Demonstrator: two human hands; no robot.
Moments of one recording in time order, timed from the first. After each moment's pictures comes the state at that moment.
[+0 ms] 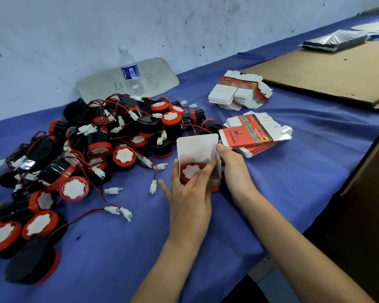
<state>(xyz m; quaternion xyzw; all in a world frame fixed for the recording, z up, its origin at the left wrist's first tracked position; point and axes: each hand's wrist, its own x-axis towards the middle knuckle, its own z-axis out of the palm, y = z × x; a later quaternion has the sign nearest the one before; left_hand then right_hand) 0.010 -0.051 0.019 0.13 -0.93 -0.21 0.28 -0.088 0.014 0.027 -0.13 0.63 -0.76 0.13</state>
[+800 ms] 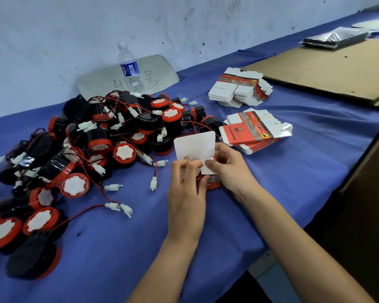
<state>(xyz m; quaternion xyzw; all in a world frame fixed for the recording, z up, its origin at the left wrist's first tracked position) 0.011 -0.056 0.016 0.09 -0.87 -0.27 0.41 -0.086 0.019 0.025 -0.21 0.65 -0.72 0.15</state>
